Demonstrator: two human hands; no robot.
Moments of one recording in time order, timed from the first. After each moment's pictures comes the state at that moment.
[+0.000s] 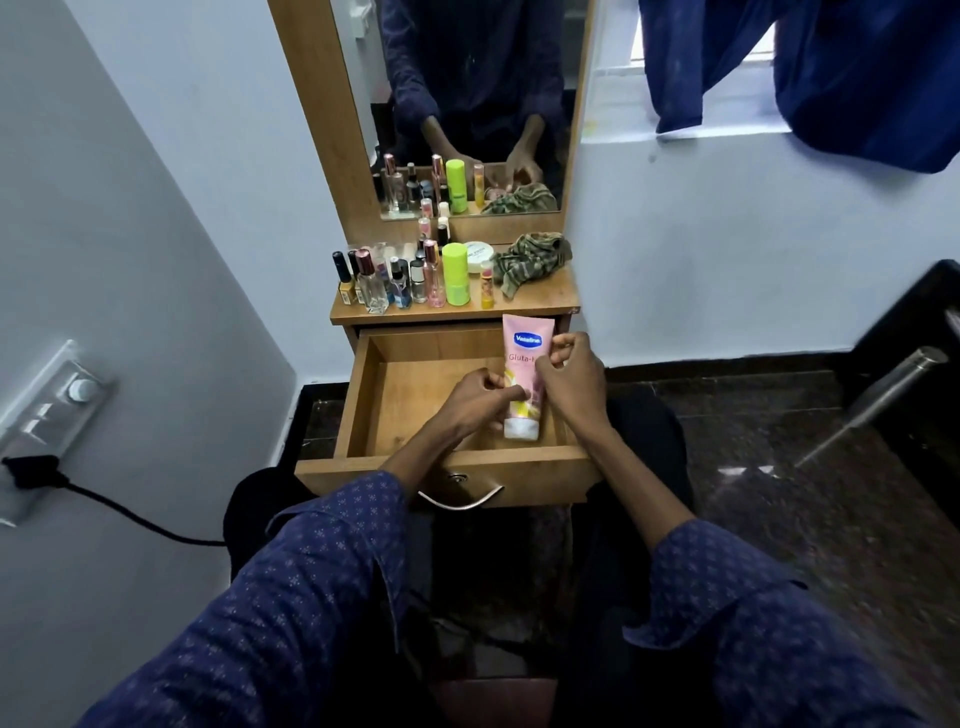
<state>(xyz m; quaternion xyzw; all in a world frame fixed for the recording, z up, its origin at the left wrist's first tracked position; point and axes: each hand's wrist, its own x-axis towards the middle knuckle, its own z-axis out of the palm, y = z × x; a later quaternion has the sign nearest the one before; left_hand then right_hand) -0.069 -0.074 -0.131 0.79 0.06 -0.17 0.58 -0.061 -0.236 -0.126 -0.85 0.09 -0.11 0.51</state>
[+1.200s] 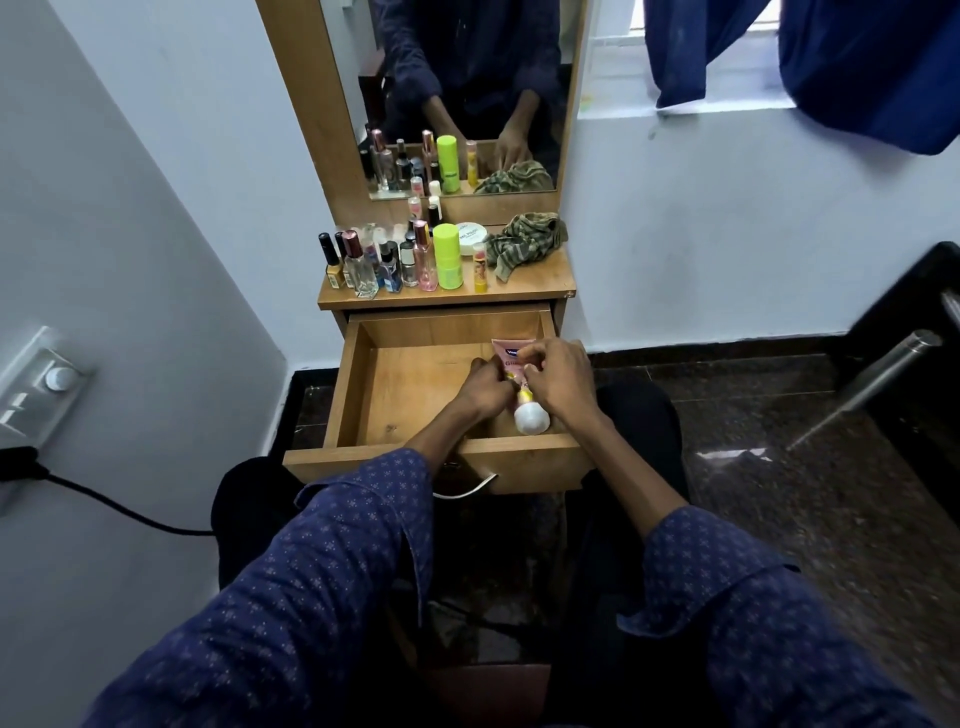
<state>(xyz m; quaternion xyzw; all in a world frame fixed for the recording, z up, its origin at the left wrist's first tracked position) -0.063 -0.096 -0.137 0.90 0.00 -0.16 0.40 -0.061 -0.233 -0.135 -0.94 -0.01 -0.08 0.34</state>
